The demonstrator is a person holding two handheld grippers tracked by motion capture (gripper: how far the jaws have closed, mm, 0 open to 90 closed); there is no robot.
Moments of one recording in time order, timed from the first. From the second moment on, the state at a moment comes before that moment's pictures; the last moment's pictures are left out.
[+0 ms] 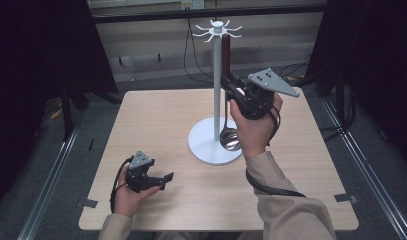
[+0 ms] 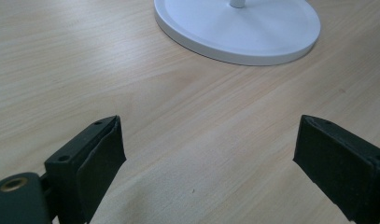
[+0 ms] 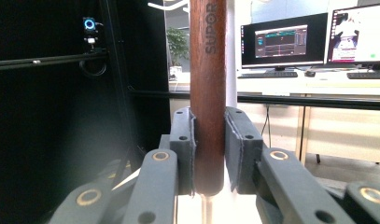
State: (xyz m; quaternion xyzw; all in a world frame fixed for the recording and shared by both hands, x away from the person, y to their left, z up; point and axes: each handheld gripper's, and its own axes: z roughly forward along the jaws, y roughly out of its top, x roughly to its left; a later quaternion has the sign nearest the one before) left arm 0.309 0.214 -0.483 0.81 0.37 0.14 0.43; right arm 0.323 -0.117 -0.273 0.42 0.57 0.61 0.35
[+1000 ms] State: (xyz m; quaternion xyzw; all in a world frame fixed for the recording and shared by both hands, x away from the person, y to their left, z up) left arm 0.308 0.214 -0.483 0.81 0.37 0.14 0.43; right arm 0.330 -0.106 -0.273 0.43 0.57 0.59 0.37
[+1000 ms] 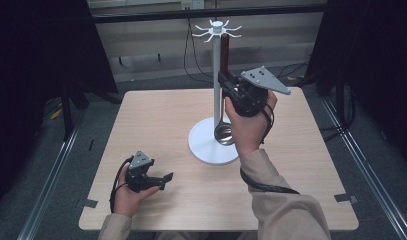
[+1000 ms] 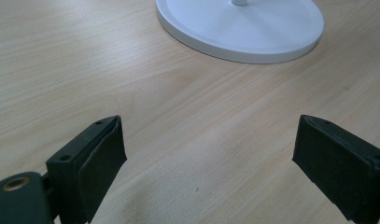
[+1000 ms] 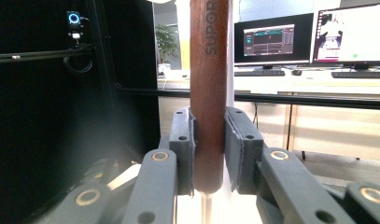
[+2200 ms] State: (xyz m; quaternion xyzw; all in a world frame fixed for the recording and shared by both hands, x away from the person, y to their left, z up) left arm 0.308 0.214 -0.483 0.81 0.37 0.15 0.43; right arm 0.337 -0.114 -0.277 0.43 0.57 0.60 0.37
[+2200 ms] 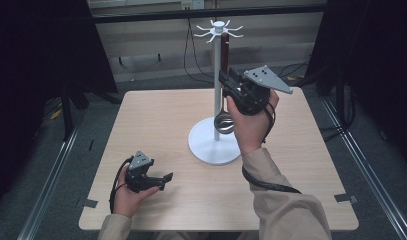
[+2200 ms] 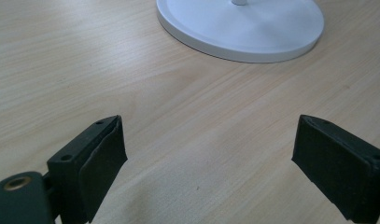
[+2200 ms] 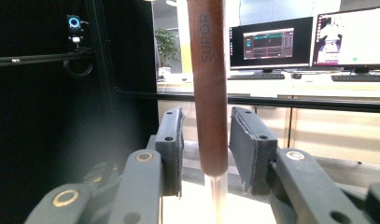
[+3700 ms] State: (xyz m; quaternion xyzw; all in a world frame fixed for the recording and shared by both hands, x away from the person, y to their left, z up) left arm 0.305 0.215 -0.484 0.82 0.37 0.15 0.42; right arm 0.310 -0.156 -0.325 0.42 0.61 0.59 0.33
